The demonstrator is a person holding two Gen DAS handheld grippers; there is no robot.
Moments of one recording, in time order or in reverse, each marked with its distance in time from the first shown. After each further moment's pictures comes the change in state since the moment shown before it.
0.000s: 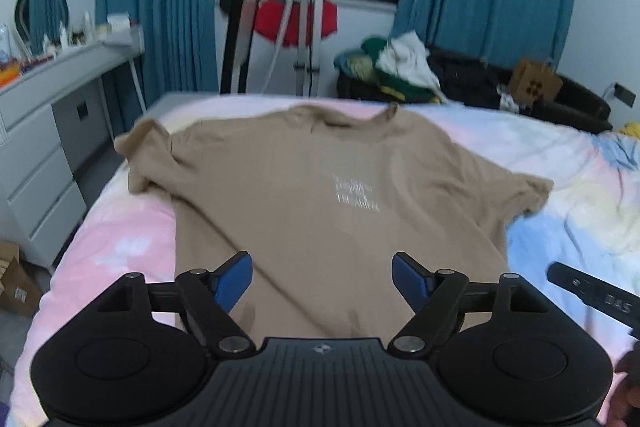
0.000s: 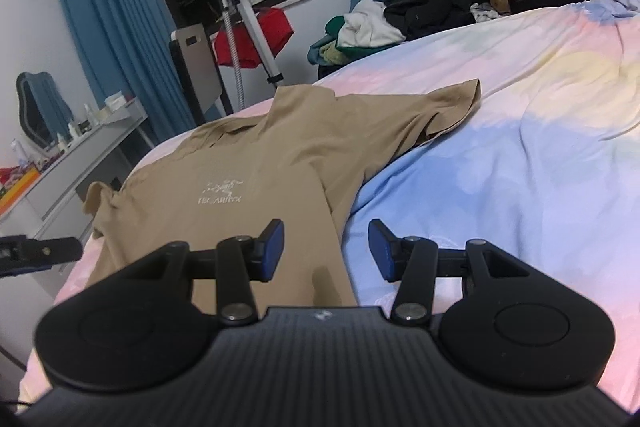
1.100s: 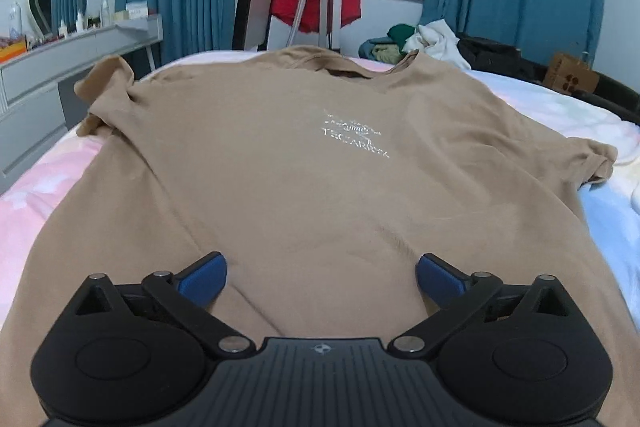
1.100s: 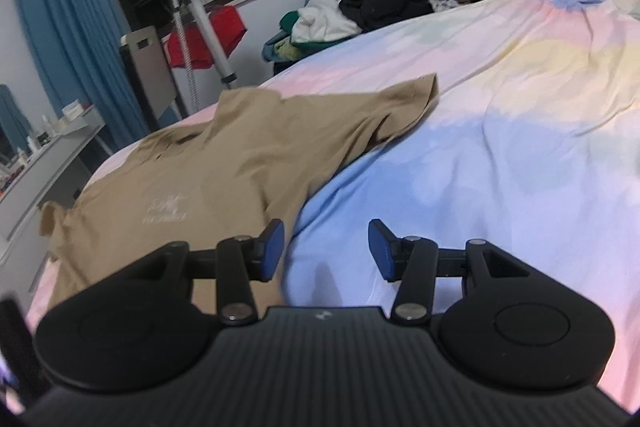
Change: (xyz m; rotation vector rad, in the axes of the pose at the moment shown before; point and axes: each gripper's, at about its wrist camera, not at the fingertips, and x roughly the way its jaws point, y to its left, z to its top) left arm 0.134 -0.018 -0.072 -0.018 -0.022 0.094; right arm 0.034 -0.029 0.022 0.070 0.027 -0.115
